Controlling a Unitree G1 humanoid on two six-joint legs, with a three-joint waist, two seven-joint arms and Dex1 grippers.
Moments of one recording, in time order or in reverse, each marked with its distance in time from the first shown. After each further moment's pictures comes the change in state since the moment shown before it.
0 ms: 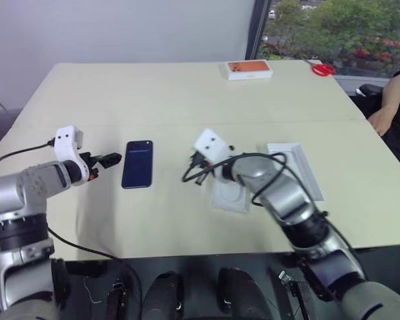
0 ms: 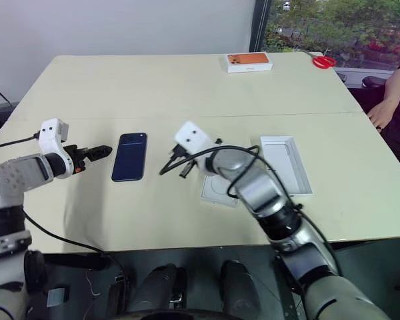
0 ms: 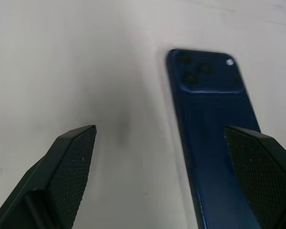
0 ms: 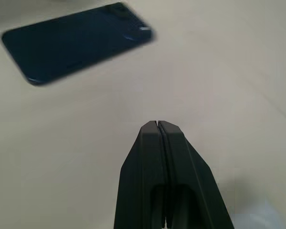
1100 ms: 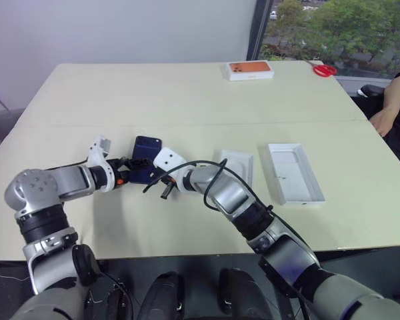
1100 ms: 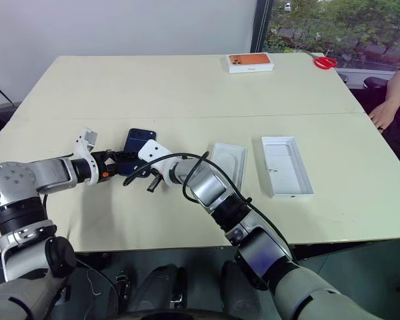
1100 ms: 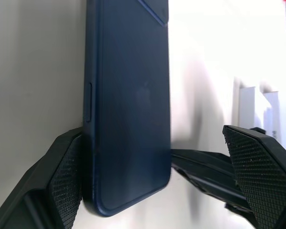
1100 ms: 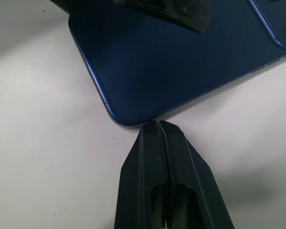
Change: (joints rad) left arm -0.050 -0.197 0.193 0.062 -0.366 0.256 0.240; right arm -0.097 0.256 0.048 0.437 -0.085 -0.152 0.048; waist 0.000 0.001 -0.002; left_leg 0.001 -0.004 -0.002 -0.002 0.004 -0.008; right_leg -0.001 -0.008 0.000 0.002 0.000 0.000
